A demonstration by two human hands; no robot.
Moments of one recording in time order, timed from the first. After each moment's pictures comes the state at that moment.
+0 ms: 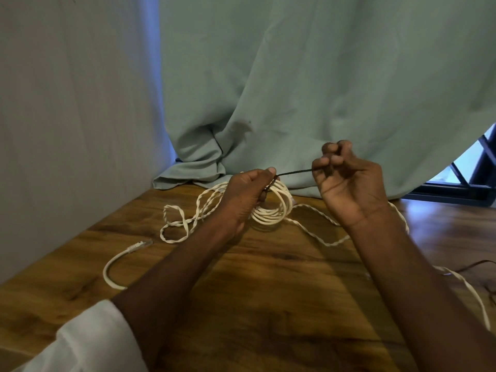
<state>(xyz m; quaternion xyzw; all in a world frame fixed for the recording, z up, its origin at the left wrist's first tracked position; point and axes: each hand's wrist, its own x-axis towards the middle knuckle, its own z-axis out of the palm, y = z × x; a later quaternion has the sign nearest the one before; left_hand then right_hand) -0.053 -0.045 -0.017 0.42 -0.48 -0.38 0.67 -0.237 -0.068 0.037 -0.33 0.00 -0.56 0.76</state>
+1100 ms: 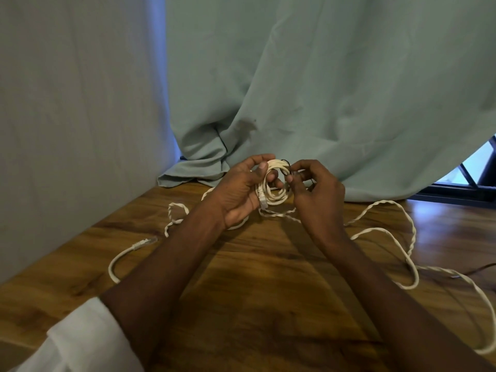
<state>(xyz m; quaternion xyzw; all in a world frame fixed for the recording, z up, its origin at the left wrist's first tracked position) -0.034 -0.035 0.000 0.29 -0.46 -0.52 0.66 -0.195 -0.071 -0.016 -0.70 0.32 -0.62 0.14</state>
